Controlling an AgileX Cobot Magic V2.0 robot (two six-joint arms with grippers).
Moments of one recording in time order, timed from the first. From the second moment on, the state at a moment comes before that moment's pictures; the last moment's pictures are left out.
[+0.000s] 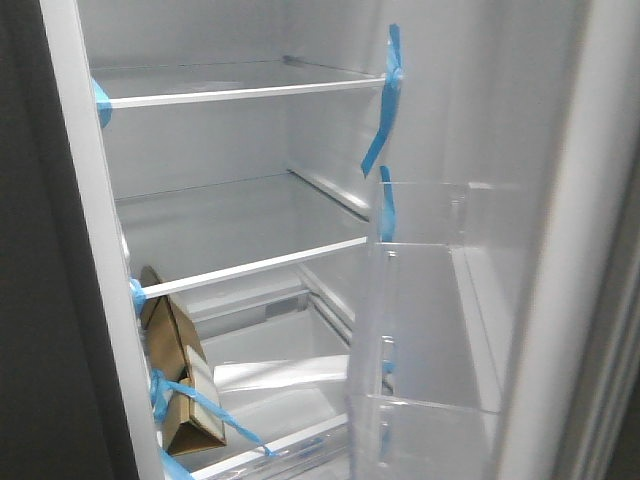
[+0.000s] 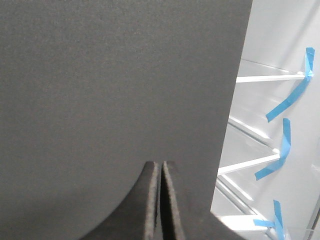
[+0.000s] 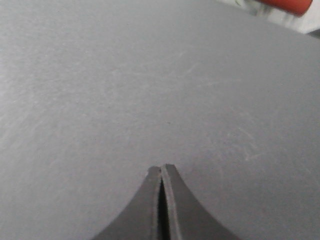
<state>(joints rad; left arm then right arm) -0.02 -0.01 0.00 0.04 0.07 -0.15 0.00 0.63 -0.73 1.14 0.21 0.12</state>
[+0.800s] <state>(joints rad) -0.02 -0.01 0.00 0.04 0.07 -0.15 0.29 1.03 -1.18 0.69 0.37 0.13</state>
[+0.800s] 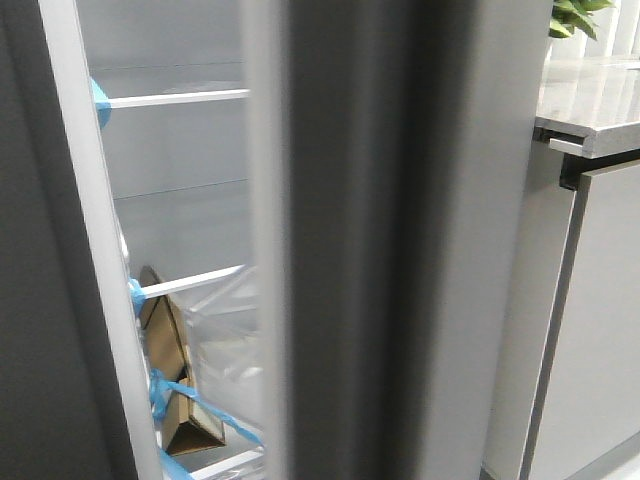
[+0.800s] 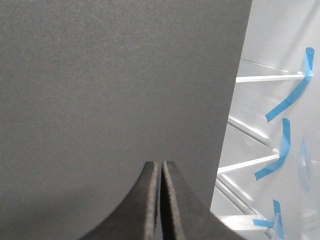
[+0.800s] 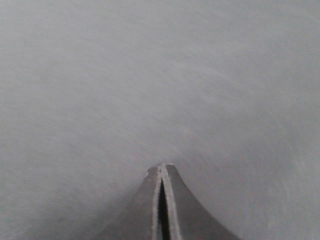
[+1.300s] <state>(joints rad) -0.02 -0.01 0.00 0.04 0.07 -0.15 0.55 1.45 -1.48 0.14 0.14 0.20</state>
